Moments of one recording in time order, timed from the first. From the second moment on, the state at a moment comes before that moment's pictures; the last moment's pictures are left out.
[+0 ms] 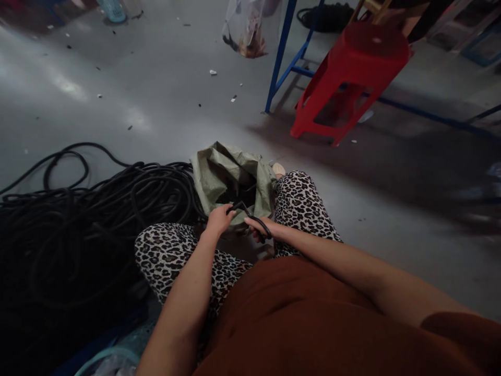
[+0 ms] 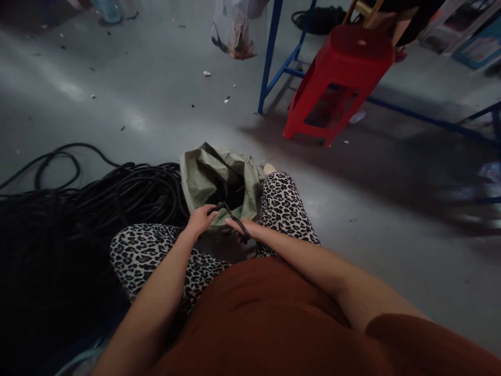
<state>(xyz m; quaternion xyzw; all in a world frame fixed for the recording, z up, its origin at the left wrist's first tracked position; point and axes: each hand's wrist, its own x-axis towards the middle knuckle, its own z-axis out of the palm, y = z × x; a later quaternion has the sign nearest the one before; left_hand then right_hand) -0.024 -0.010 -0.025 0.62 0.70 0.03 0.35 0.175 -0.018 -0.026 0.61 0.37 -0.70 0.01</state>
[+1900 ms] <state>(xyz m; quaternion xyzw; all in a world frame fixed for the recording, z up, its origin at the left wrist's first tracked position) -0.016 -0.013 -0.016 0.68 0.63 -0.01 0.38 0.173 -0.019 -0.019 0.61 0.34 -0.72 -0.01</state>
